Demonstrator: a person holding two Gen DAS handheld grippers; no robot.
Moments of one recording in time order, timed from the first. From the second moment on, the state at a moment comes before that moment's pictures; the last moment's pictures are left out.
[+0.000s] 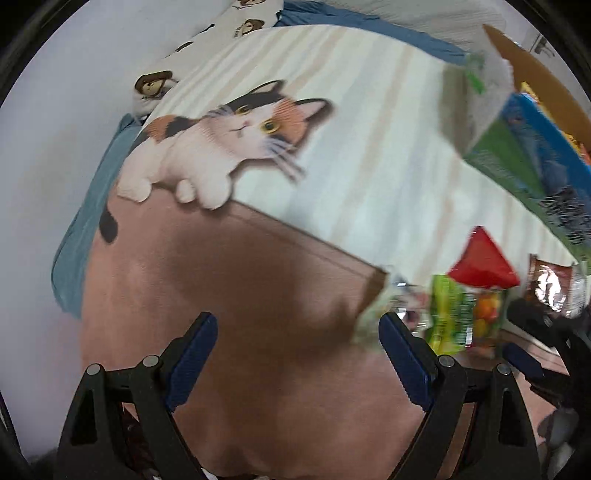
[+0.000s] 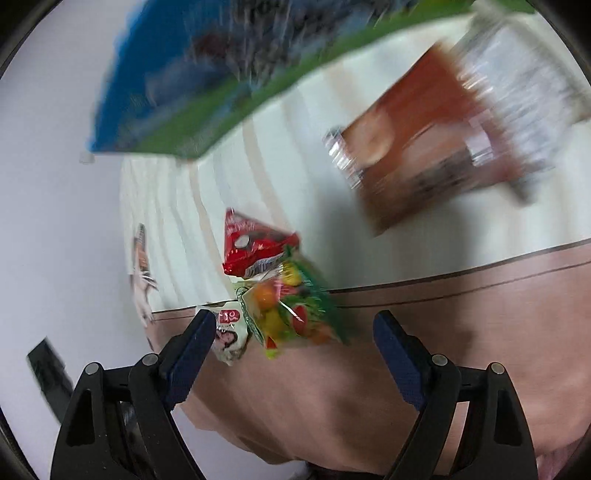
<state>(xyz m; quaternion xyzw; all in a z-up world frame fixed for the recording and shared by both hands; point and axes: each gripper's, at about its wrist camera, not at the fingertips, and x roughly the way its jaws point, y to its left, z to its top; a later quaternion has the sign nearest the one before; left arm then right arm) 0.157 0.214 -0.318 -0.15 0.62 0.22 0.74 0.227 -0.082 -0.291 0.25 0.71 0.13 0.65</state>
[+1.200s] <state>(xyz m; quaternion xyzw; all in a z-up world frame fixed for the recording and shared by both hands) 0.206 0.160 -0.382 -0.15 0.69 0.10 0.71 0.185 -0.114 -0.307 0.19 0.73 0.06 0.66</state>
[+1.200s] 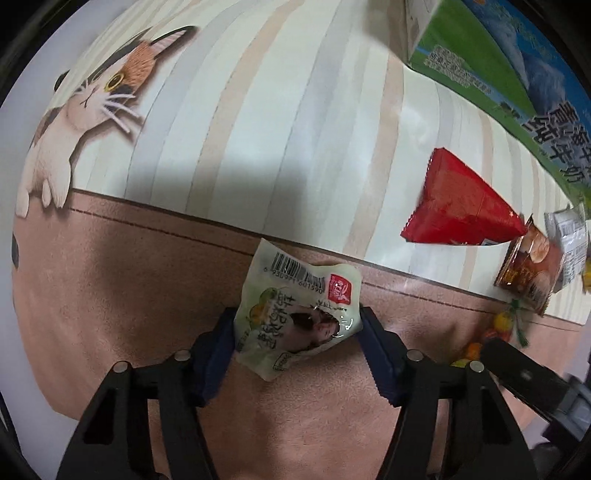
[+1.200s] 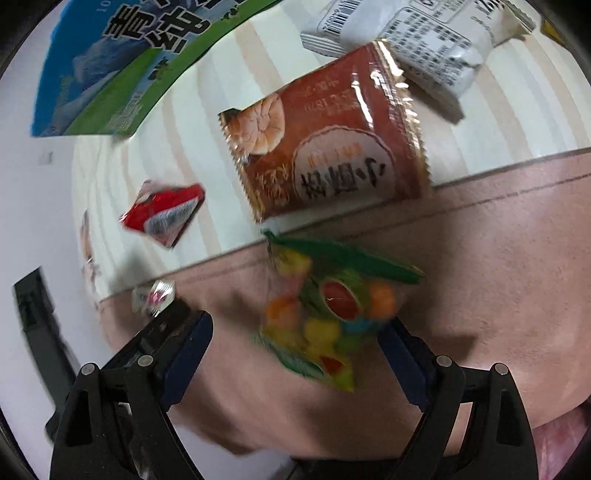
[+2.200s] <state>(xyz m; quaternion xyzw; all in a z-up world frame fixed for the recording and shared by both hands) 0.161 0.164 -0.387 -0.20 0.69 0.08 0.69 0.138 -0.086 -0.302 -0.01 0.70 0.12 0.70</state>
